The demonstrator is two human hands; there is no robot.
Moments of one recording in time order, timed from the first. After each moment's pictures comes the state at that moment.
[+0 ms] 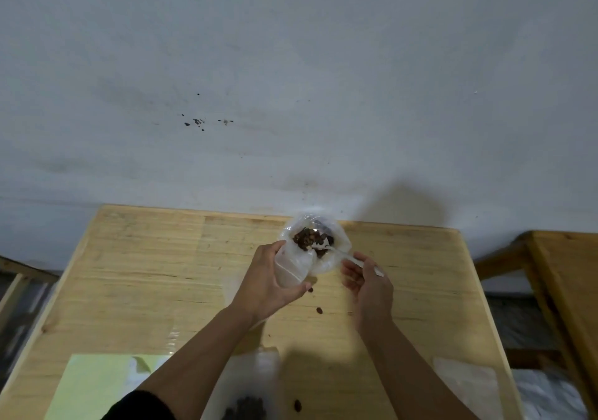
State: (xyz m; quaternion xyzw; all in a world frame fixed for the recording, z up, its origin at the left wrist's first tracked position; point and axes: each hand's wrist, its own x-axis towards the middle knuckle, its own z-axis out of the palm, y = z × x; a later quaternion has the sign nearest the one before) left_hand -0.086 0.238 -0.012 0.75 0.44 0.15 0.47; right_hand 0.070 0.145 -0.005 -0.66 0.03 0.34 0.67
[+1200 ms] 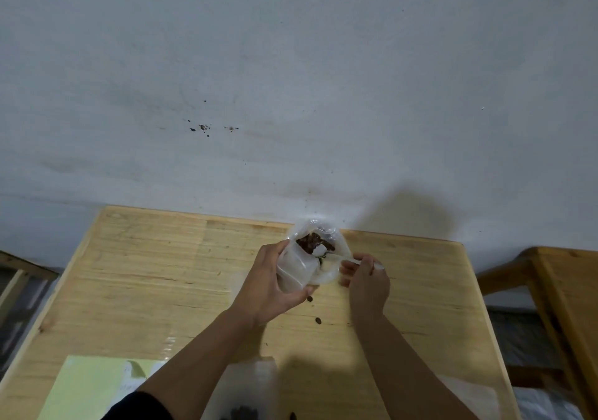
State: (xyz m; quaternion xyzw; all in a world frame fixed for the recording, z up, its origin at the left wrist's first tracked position) left_hand -0.080 0.245 -0.017 0.77 0.42 0.17 0.45; right_hand 0.078 0.174 -0.007 -0.79 -0.03 0.25 0.56
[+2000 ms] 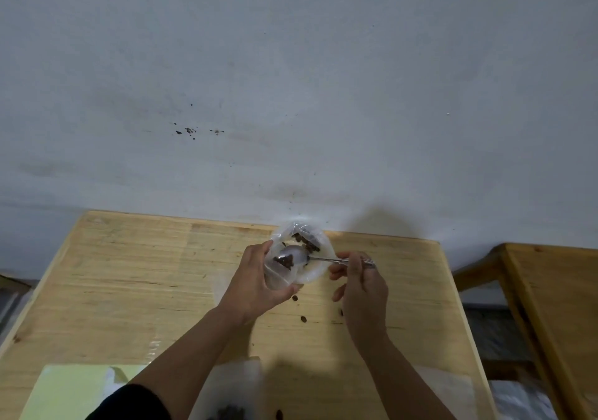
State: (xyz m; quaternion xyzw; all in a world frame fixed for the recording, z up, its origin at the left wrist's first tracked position) left_hand -0.078 0.246 -0.018 0.77 0.42 0.17 0.45; right_hand 0.062 0.136 0.047 -0.74 -0.23 0.21 0.59
